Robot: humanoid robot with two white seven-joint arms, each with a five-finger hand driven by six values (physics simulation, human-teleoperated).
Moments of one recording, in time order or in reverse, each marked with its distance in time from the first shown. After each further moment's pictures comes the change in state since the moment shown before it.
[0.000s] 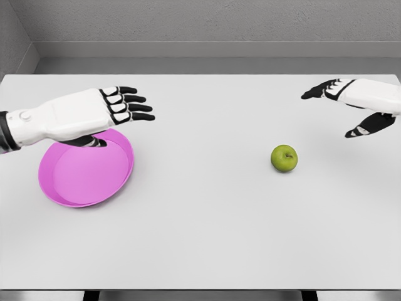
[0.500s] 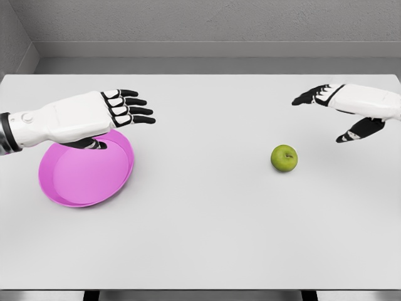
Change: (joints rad) left arm 0.003 -0.002 0.000 -0.001 -0.001 0.000 -0.020; right arm -0.003 0.015 0.041 -0.013 -0.013 0.000 0.000
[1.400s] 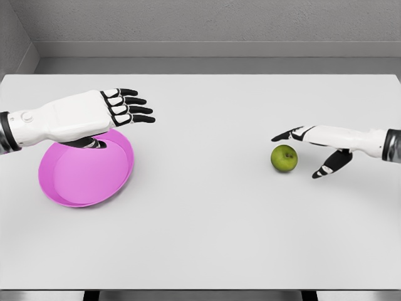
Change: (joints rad) left arm -0.002 0.000 0.005 0.000 0.000 0.000 -0.003; right arm -0.012 0.087 0.228 0.167 -0.119 0.000 0.000
